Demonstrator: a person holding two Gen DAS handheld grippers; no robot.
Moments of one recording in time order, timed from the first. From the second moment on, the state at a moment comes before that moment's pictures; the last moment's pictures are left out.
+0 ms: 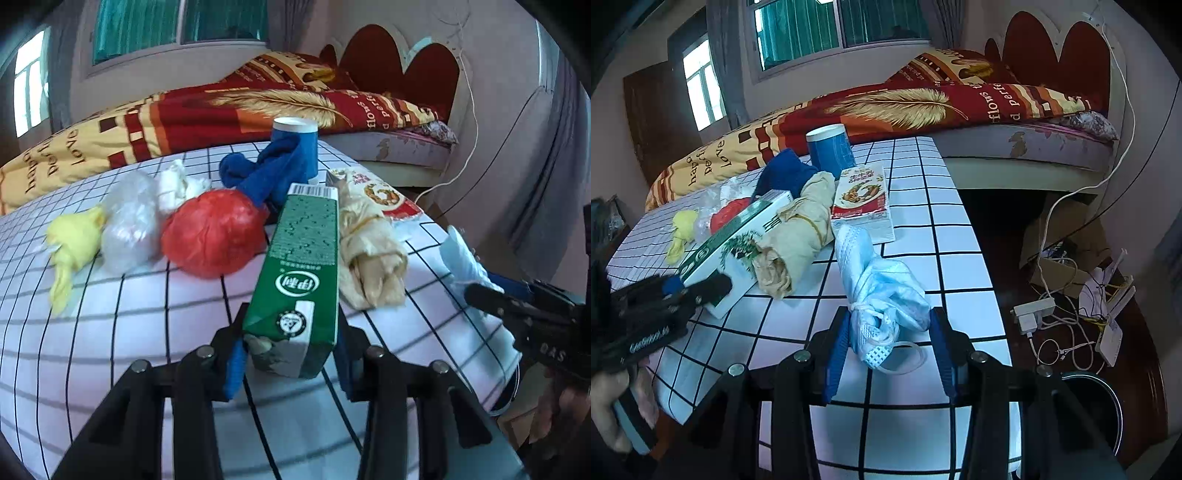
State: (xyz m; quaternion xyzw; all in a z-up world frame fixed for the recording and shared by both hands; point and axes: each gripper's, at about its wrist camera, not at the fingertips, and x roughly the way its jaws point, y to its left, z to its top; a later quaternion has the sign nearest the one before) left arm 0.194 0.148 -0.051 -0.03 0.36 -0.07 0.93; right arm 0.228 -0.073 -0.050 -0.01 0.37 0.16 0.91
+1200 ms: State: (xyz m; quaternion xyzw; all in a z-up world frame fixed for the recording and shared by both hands) left arm 0.114 0.054 -0.022 0.00 0.32 -0.11 0.94; right arm 0.137 -0.174 -0.012 -0.01 0.33 0.12 0.94
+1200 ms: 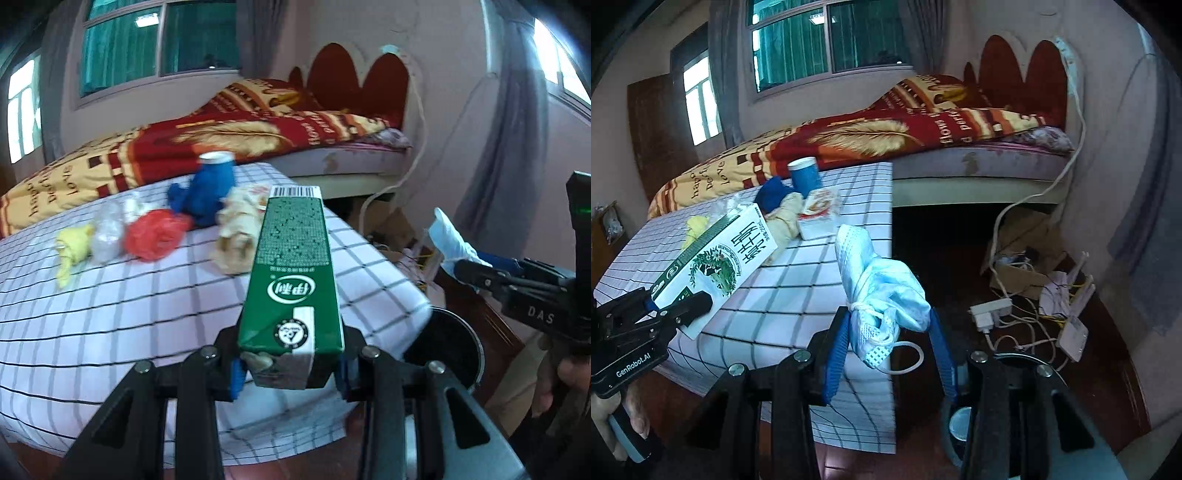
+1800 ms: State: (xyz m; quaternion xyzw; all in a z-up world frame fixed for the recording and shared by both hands) left arm 0.102 -0.075 -0.040 0.03 0.34 -0.24 0.91; right arm 0.096 -0.299 -0.030 0.02 0.35 0.04 0.93
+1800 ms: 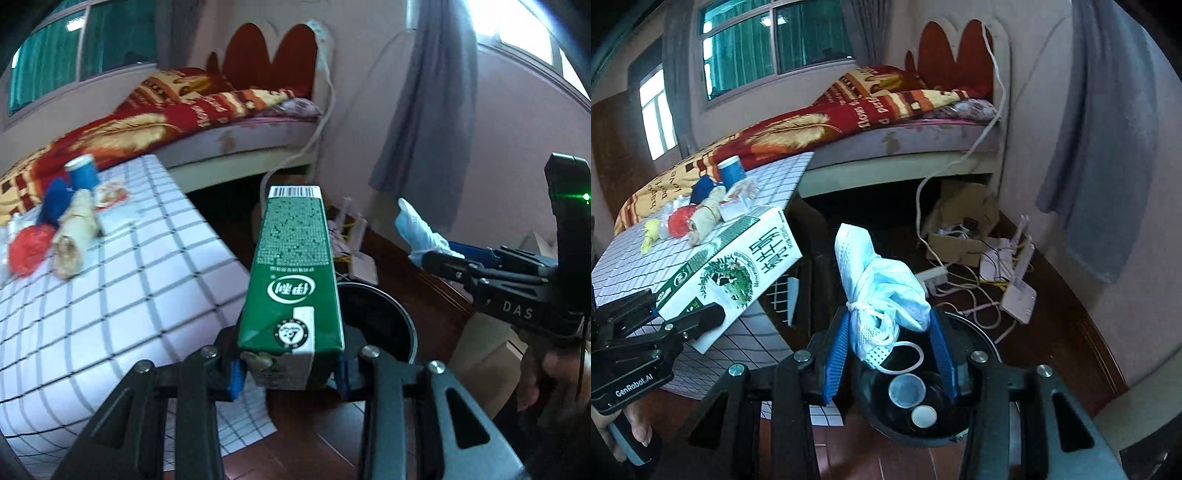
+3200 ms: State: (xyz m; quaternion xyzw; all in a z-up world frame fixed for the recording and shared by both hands) left arm 0.139 -0.152 -0.172 0.04 0.50 -0.23 0.83; right arm 0.124 -0.385 -0.212 -0.03 0.54 -0.04 0.84
